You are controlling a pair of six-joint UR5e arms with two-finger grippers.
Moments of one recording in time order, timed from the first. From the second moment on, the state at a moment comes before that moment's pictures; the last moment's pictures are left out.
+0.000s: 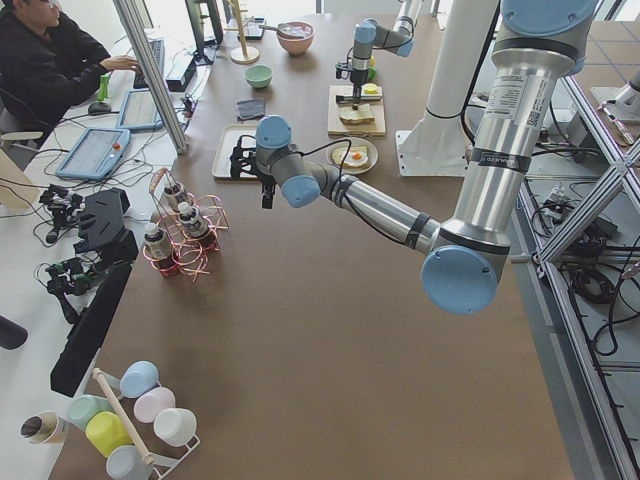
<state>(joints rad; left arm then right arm) -1.09 -1.79 -1.77 -2.09 -2.31 -0.99 0.35 -1.47 2.00 -1.22 1.77 1.34</state>
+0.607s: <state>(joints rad) -1.09 -1.79 -1.77 -2.09 -2.31 -0.99 0.38 -1.48 2.12 -1.22 1.78 1.37</state>
